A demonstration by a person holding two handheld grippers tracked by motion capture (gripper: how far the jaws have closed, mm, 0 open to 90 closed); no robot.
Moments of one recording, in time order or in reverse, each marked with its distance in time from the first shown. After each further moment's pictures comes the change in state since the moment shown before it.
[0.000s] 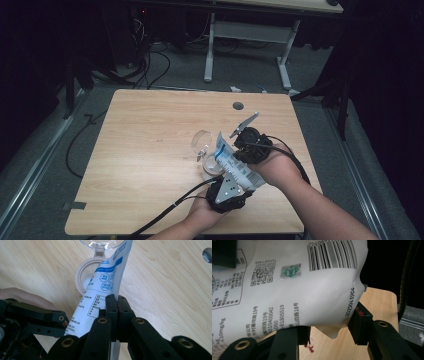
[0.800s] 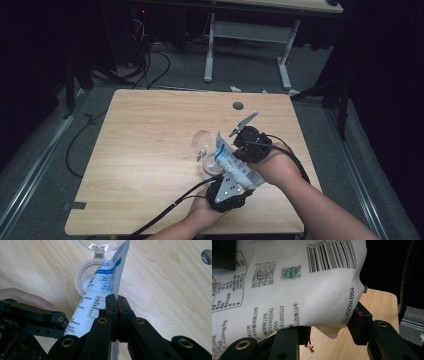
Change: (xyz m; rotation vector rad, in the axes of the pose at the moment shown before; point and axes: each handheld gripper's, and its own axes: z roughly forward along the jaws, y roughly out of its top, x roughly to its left) left arm 0.002 0.002 -0.001 -0.008 0.001 -0.001; right arm 0.000 0.003 -0.001 0.001 -0.005 -0.004
